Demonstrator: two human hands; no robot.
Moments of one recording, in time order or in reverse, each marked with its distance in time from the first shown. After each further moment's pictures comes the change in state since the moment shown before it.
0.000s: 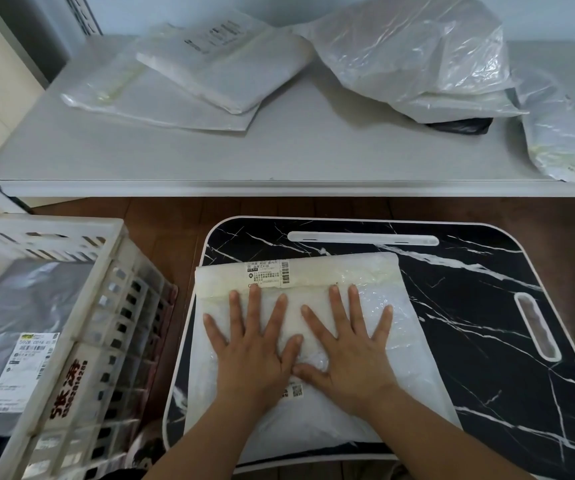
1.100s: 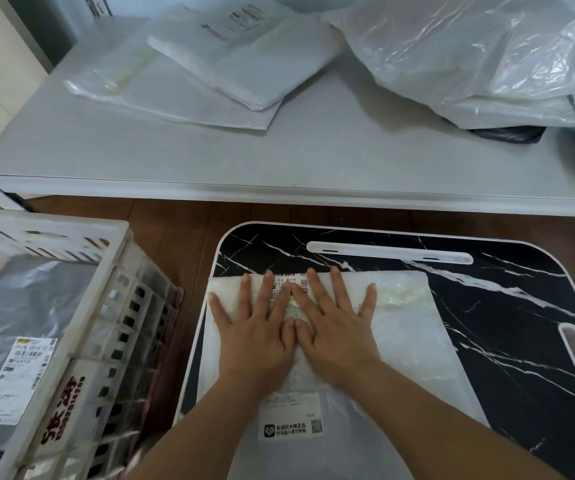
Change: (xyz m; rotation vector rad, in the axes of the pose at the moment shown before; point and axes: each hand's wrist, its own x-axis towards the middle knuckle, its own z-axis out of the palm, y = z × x) left_hand 0.054 -0.021 -0.011 -0.001 -0.096 0.020; right_hand 0.079 -0.027 -0.012 0.035 -0.175 -0.040
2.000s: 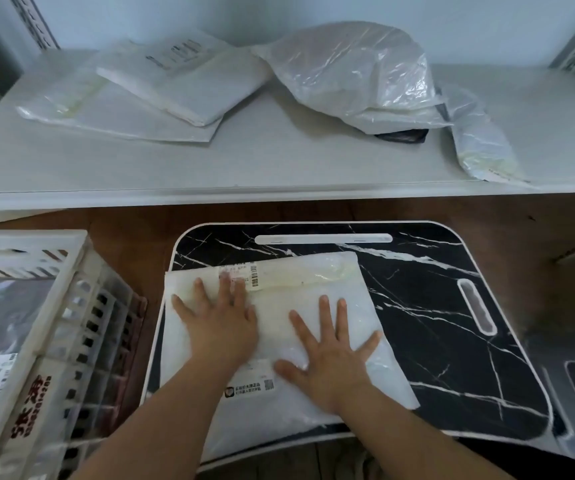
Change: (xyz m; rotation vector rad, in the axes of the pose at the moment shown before) left_hand -0.016 0.035 -0.033 0.082 -0.191 -0.146; right_hand -0.107 0.019 0.000 0.106 -0.277 0.266
